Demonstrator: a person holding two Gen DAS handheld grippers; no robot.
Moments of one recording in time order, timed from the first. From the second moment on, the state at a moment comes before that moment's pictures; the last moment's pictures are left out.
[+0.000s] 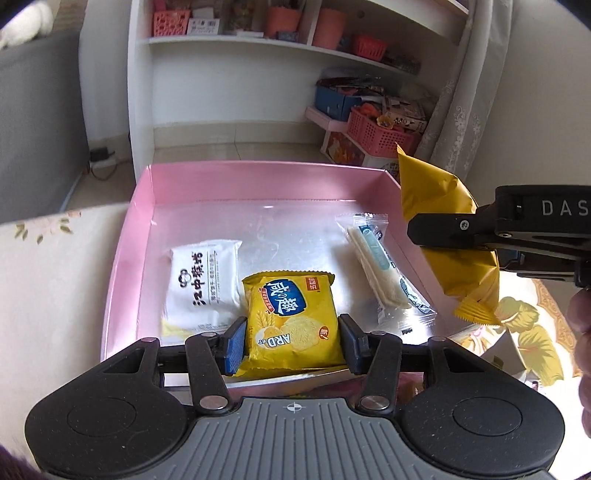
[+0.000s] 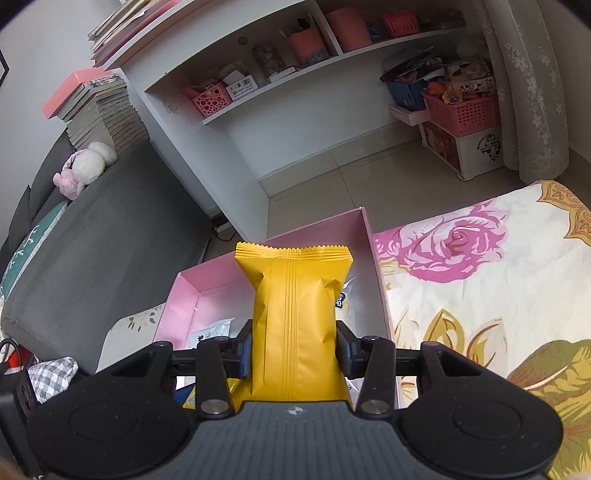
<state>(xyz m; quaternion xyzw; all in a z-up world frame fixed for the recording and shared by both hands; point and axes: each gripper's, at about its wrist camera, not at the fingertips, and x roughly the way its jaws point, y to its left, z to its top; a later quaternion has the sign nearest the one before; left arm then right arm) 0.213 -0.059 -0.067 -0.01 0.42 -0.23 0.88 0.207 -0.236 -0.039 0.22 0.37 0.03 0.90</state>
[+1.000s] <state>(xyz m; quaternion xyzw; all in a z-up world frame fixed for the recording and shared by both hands) 0.179 -0.052 -0.052 0.03 0.44 -0.25 0.87 0.197 -0.205 -0.034 0.18 0.38 0.05 0.90</state>
